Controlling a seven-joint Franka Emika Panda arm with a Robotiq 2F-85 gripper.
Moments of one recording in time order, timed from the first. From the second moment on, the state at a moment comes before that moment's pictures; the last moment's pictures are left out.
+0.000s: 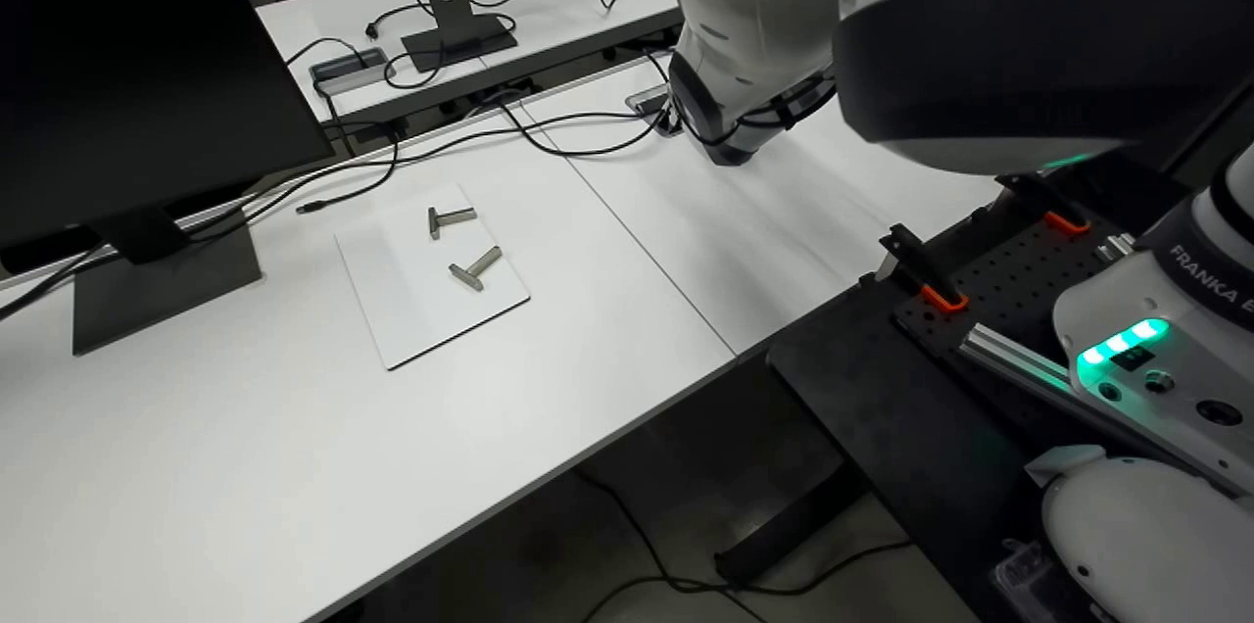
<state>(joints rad) 1.35 1.26 -0.94 -2.29 0.90 3.45 0.61</state>
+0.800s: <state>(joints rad) 1.35 1.30 -0.92 -2.24 0.90 3.45 0.75</state>
